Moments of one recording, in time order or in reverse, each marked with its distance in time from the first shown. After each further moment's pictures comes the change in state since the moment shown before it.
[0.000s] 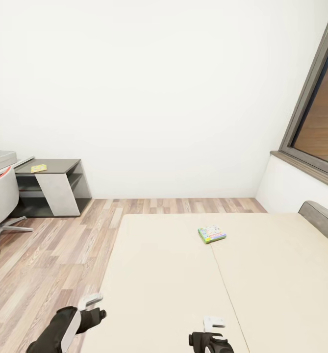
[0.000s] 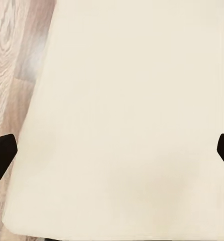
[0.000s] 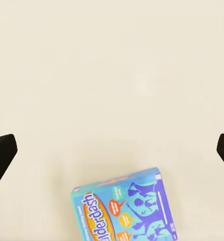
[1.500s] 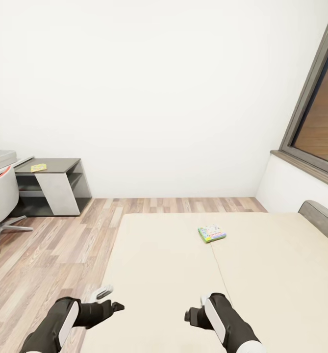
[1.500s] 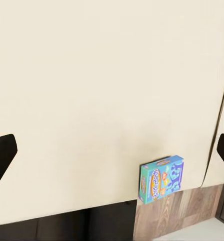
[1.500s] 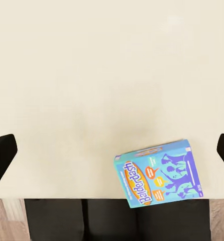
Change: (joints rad) left arm -0.007 0.011 0.001 -0.089 0.001 0.255 -0.420; right arm -0.154 -0.017 -0.011 -0.085 -0.202 0.473 0.004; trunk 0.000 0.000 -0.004
